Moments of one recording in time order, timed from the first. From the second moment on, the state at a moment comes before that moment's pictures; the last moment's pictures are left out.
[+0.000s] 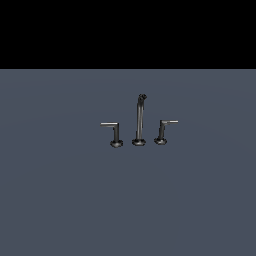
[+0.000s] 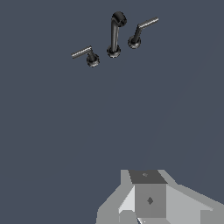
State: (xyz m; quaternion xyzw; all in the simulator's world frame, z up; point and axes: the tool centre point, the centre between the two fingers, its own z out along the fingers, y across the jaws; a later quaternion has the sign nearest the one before) arm -0.220 0.034 0.404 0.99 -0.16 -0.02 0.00
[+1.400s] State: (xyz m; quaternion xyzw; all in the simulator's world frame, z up) arm -0.092 0.109 0.254 0.90 -0.43 -0.01 0.00
